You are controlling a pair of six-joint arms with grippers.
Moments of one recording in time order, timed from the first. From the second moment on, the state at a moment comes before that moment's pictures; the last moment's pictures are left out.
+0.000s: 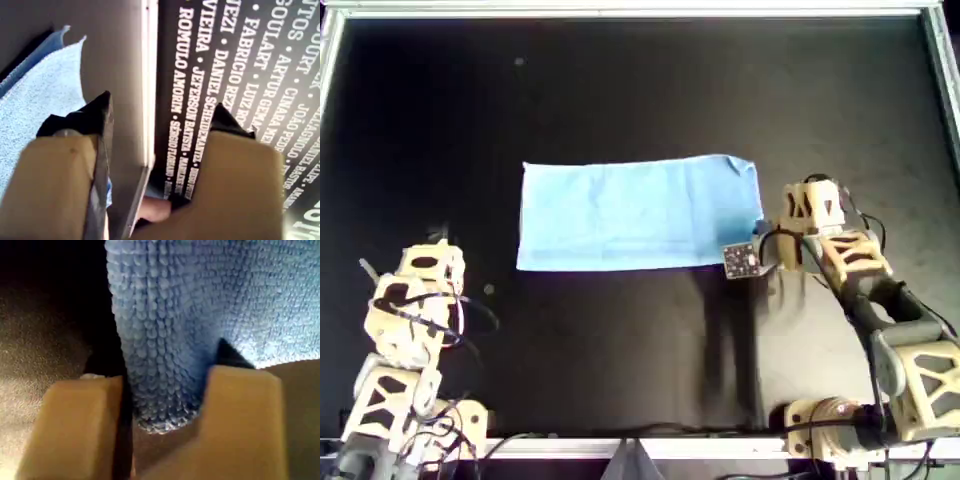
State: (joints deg) left arm -9.2 169.8 173.9 2.7 -5.5 1.3; right arm 10.9 80.2 110.2 37.8 -5.4 -0.4
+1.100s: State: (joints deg) left arm -9.2 169.8 173.9 2.7 -5.5 1.3; right arm 15.3 97.9 110.5 37.8 -4.5 -0.4
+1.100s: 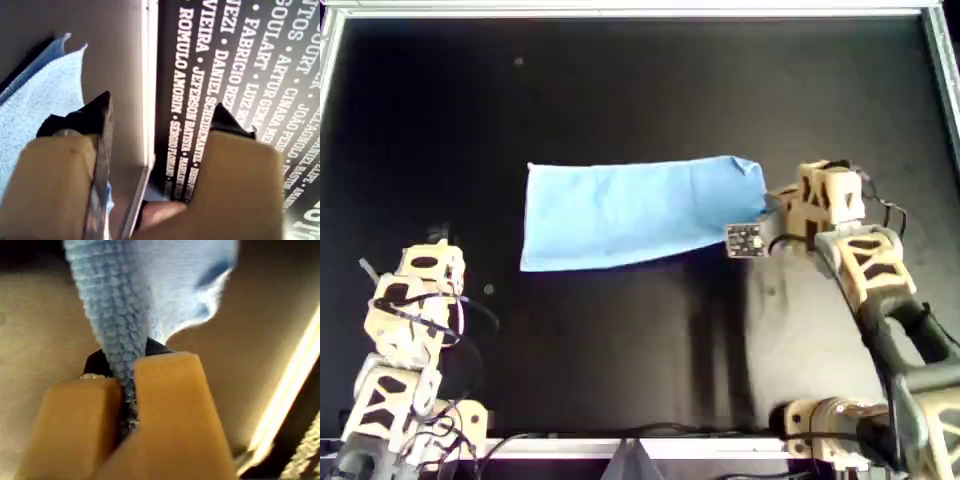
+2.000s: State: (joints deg) left arm -9.2 169.8 173.9 2.7 -5.5 1.3; right arm 45.8 52.7 51.7 37.8 -4.0 -0.3
